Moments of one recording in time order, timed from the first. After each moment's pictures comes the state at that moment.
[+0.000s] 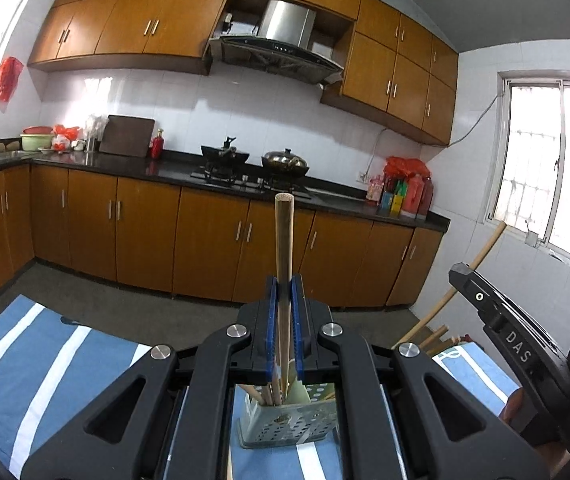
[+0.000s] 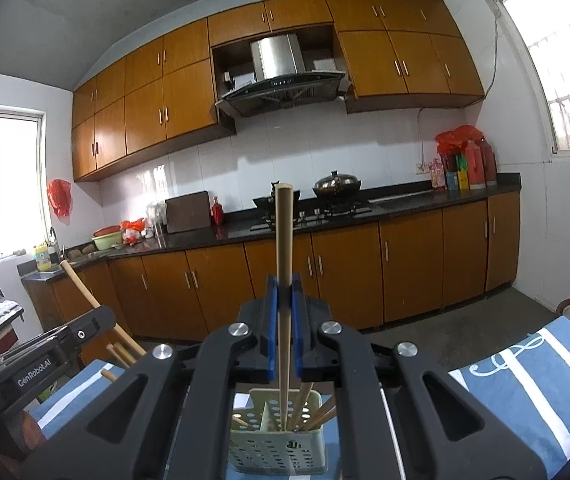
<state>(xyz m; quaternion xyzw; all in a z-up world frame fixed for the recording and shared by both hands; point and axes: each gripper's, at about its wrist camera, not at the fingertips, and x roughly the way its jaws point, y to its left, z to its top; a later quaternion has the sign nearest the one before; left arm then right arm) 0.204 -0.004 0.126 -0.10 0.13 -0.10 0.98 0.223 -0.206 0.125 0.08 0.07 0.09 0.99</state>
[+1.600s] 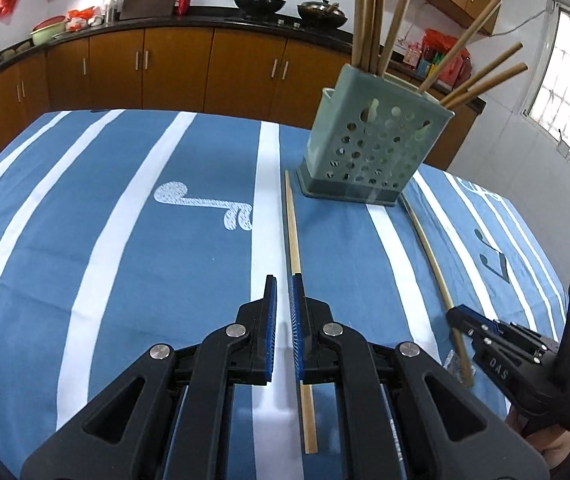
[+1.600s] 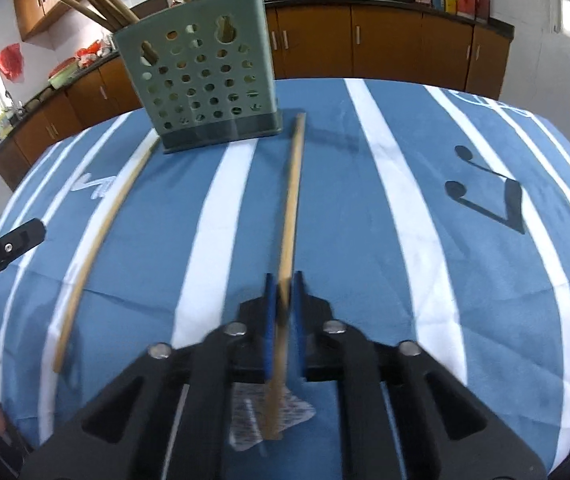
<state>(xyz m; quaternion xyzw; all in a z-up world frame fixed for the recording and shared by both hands) 0.142 0.018 -0.052 -0.09 0.38 -0.07 0.92 0.163 -0.196 -0.101 0.05 0.43 0.04 0.90</state>
